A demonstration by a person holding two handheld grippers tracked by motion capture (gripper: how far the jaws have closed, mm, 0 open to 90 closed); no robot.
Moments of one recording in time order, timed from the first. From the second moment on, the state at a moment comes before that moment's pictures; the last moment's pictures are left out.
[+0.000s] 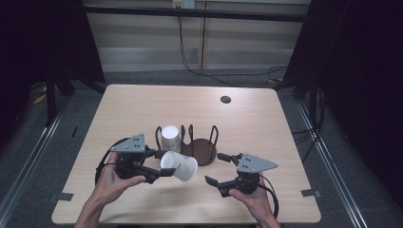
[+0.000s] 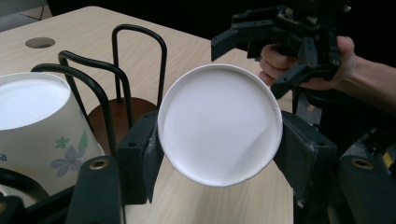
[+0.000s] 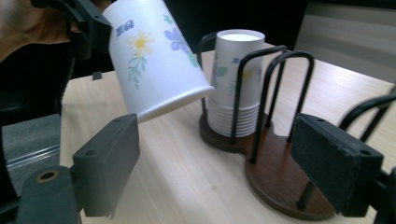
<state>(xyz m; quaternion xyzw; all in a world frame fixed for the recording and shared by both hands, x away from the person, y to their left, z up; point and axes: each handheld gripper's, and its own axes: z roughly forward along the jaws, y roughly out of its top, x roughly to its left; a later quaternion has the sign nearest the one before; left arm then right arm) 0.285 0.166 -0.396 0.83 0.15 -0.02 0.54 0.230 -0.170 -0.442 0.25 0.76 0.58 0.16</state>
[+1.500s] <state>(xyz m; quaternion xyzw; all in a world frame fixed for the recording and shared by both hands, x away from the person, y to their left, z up) 0.275 0.156 -0.402 0.84 0.14 -0.04 0.52 0.245 -0.112 -0.461 0.18 0.78 0.59 0.09</state>
